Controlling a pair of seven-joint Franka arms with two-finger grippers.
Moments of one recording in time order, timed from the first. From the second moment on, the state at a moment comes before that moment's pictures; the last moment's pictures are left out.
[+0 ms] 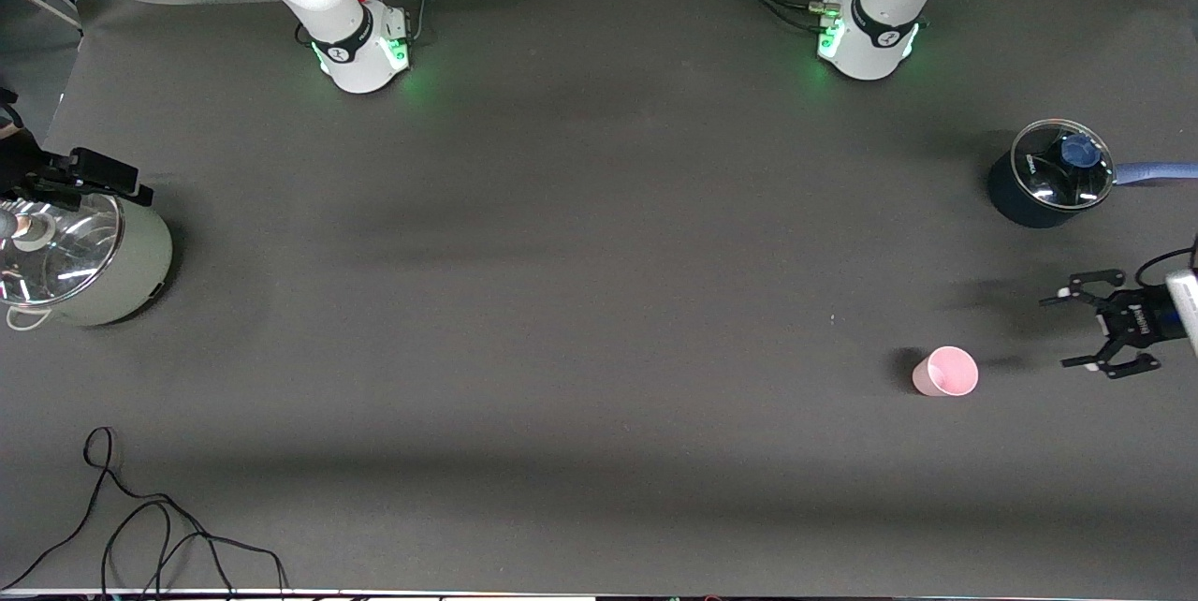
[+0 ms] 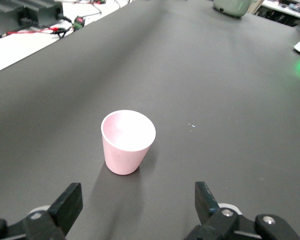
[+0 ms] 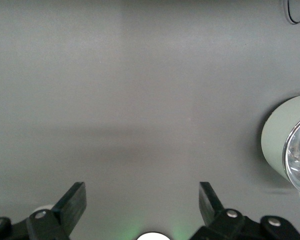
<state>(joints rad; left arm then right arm) 0.54 0.76 -0.02 -1.48 -0.88 1.66 2.08 -0.03 0.03 -0.08 -1.56 0.07 1.49 -0.09</state>
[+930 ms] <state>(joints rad) 0.55 1.03 -0.05 -1.45 -1.19 1.67 2.51 -0.03 0.03 -0.08 -1.56 0.07 1.49 -0.09</state>
